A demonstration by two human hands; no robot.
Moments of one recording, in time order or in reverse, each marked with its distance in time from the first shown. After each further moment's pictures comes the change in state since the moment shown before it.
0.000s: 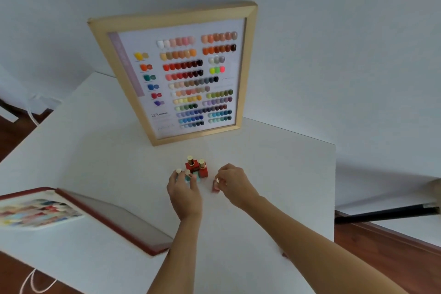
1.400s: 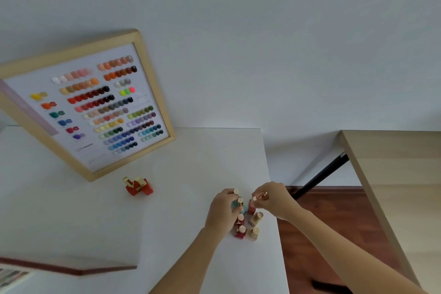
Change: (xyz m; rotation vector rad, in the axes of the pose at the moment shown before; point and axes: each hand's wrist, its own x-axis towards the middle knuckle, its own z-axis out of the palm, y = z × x) left_hand -0.154 0.073 0.077 0.198 -0.867 0.717; right_hand -0.191 0.141 -0.082 0.141 0.074 0.501
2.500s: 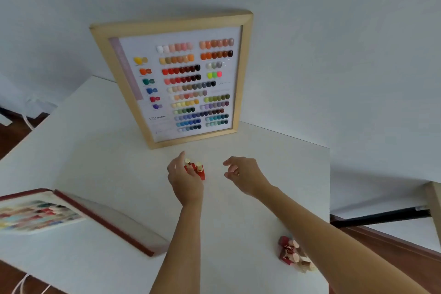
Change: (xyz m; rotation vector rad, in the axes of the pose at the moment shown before) left_hand 0.002 -0.126 -0.144 -0.238 0.924 -0.690; right_hand 0.099 -0.200 0.070 -0.003 -0.101 -0.325
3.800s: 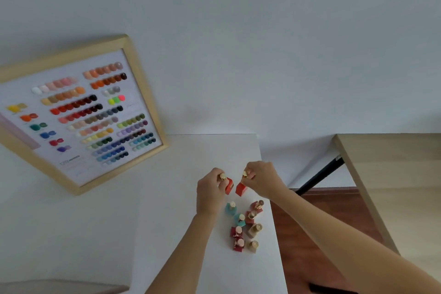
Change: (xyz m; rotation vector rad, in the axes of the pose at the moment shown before) left_hand -0.136 0.085 0.081 0.004 -0.691 0.513; right_hand -0.107 0.134 -0.093 -0.085 0.318 0.308
